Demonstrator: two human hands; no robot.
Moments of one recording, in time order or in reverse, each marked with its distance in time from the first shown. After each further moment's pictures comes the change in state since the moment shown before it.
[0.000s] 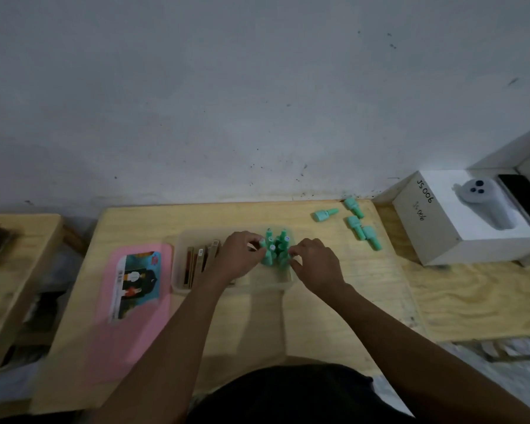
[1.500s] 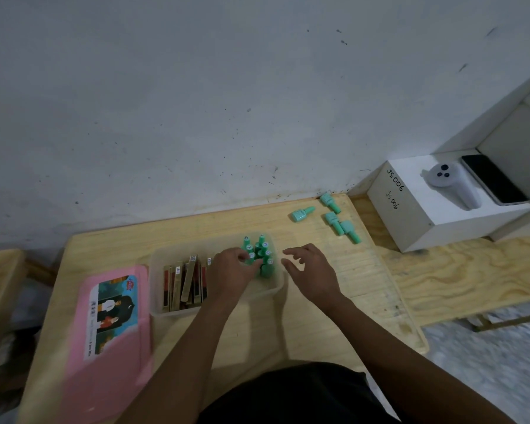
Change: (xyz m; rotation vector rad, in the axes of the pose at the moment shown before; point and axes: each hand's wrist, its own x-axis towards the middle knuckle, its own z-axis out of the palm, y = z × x) left_hand -0.001 0.006 0.041 0.220 0.235 -0.081; right_hand -0.020 0.022 0.004 0.429 0.145 0.271
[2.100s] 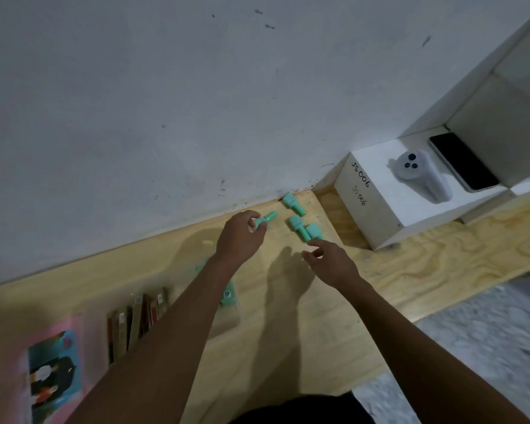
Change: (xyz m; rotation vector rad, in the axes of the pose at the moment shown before) left_hand 0.109 0.114 0.073 -0.118 -0.279 0.141; right_hand 0.072 0.096 -0.073 0.022 -0.178 0.434
